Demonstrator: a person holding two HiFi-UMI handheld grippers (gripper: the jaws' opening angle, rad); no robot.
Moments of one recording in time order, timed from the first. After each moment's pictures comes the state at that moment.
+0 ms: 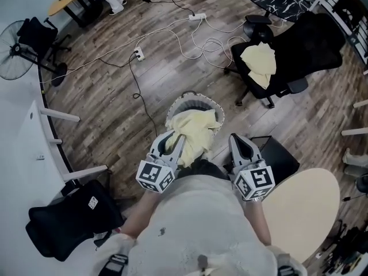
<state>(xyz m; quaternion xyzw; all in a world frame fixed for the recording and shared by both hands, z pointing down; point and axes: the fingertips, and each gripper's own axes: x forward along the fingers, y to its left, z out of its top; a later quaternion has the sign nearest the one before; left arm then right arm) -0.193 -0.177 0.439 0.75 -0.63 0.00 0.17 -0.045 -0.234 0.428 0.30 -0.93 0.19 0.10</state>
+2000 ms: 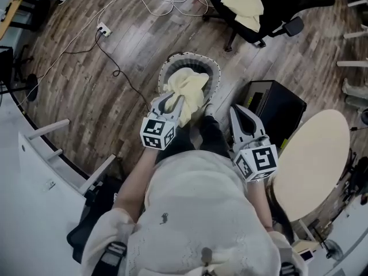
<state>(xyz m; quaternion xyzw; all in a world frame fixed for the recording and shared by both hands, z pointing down) -0.285 -0.285 0.620 0.81 -0.51 0.12 0.28 -0.140 -0.282 0.493 0.42 -0.87 0.23 0.14</state>
